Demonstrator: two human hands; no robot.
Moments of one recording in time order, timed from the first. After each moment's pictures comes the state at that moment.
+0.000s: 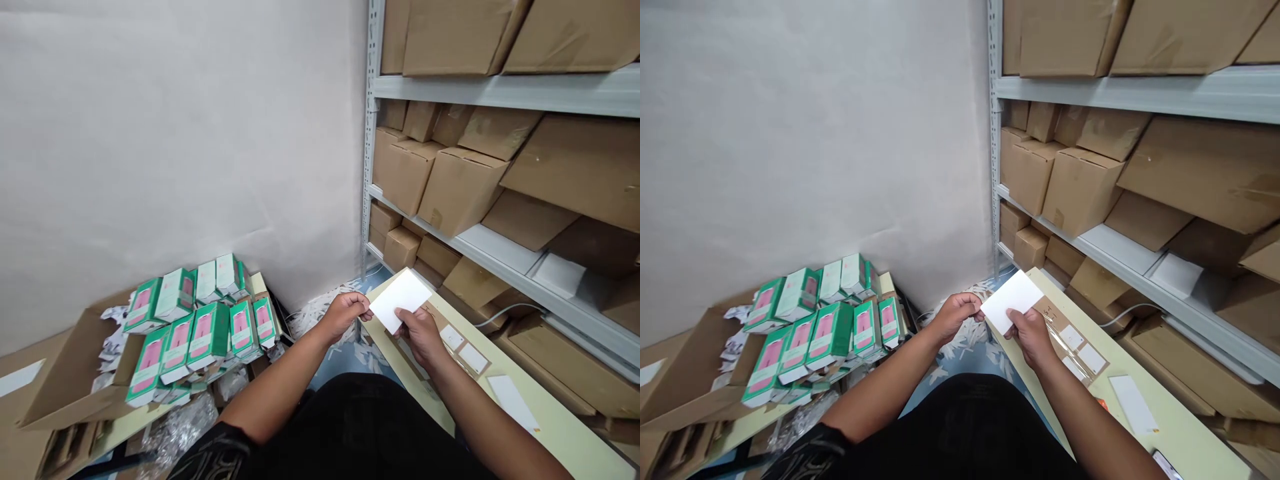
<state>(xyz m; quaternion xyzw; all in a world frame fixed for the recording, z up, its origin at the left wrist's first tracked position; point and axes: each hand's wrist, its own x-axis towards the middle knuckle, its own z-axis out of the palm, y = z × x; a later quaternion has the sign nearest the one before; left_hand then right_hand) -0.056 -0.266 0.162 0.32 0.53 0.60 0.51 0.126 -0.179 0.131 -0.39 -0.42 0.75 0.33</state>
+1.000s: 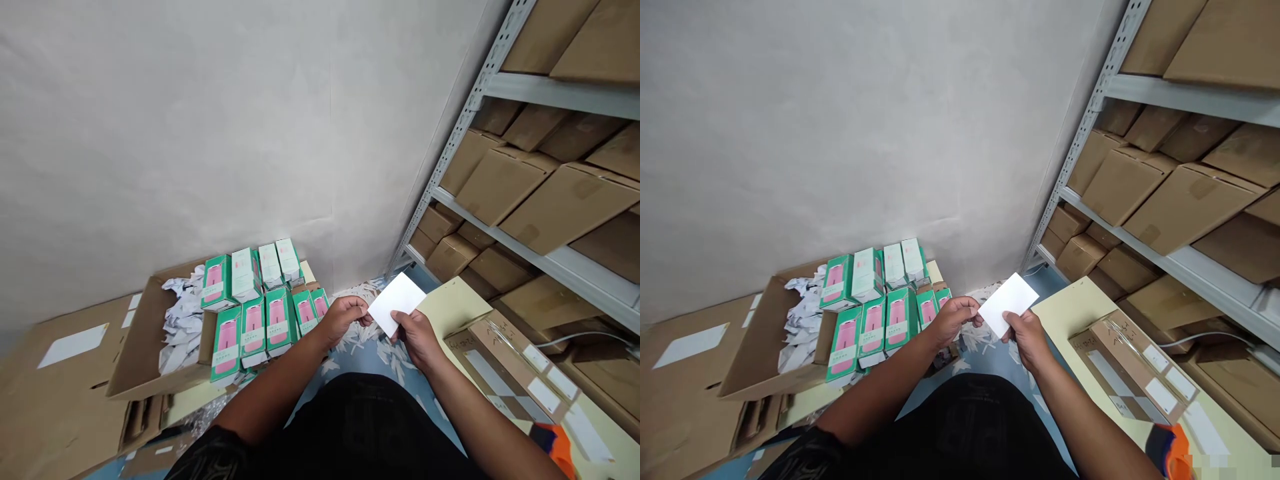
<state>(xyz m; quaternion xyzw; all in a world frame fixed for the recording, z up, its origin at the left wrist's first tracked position) -0.268 -0.453 0.139 0.27 0.48 0.65 0.53 -0.099 -0.346 0.131 -0.37 -0.48 0.75 0.26</state>
